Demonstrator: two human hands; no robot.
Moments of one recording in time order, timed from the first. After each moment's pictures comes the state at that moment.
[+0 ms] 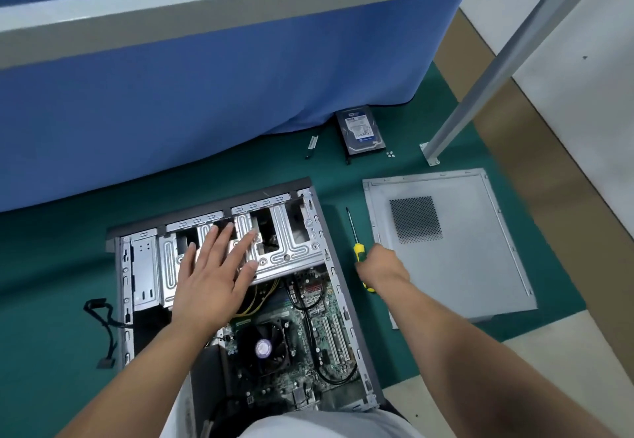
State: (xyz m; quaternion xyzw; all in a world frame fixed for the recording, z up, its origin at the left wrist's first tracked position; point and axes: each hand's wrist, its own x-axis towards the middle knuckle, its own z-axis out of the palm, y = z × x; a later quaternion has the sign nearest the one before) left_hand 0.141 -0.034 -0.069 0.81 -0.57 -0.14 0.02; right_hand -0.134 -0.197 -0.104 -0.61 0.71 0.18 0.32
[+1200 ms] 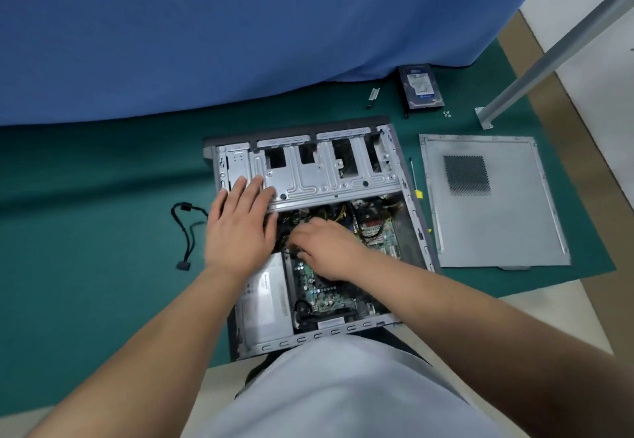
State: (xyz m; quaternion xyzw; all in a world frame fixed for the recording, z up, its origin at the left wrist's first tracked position) left_hand 0.197 0.069 -0.072 0.82 -0.57 -0.03 0.09; right_hand 0.021 -0.029 -0.058 -0.94 0.20 0.13 0.23
